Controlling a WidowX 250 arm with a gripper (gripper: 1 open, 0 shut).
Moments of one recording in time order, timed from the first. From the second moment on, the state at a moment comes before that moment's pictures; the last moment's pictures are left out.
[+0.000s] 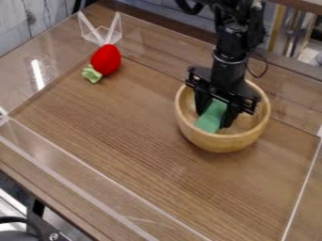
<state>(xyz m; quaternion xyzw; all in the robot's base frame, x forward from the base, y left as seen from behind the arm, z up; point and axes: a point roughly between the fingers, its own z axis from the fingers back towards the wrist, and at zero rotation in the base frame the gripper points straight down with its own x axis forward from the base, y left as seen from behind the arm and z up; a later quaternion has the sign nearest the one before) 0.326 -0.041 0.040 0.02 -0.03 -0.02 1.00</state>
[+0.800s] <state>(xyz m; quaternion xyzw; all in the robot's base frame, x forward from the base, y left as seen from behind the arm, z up) 0.335 -0.052 0.031 0.01 -0.06 0.00 1.00</state>
